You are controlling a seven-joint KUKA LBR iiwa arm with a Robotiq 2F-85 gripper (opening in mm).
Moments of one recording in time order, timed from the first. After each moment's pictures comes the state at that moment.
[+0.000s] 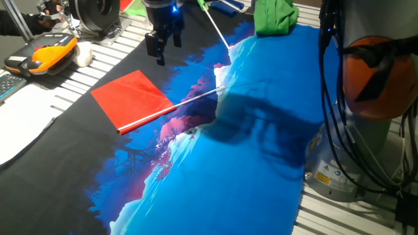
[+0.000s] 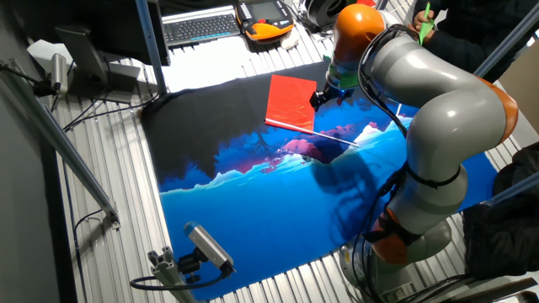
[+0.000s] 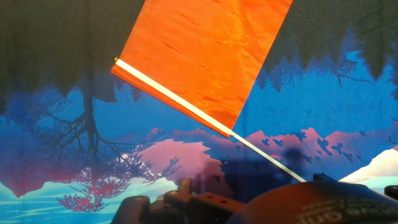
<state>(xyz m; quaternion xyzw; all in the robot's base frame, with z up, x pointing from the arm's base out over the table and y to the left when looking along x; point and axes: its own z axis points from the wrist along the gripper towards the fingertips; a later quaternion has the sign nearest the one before) 0.515 0.001 0.236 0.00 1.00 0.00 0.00</state>
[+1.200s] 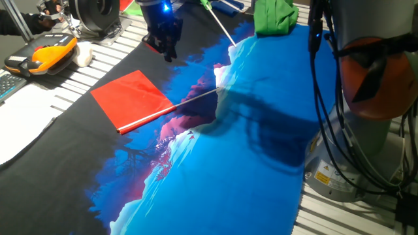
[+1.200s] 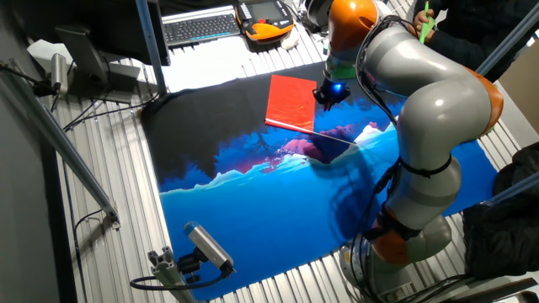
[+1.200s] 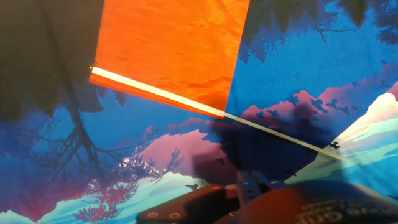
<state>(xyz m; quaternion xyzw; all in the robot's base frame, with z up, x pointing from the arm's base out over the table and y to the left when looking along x) 0.515 0.001 0.236 0.12 0.99 0.00 -0.06</state>
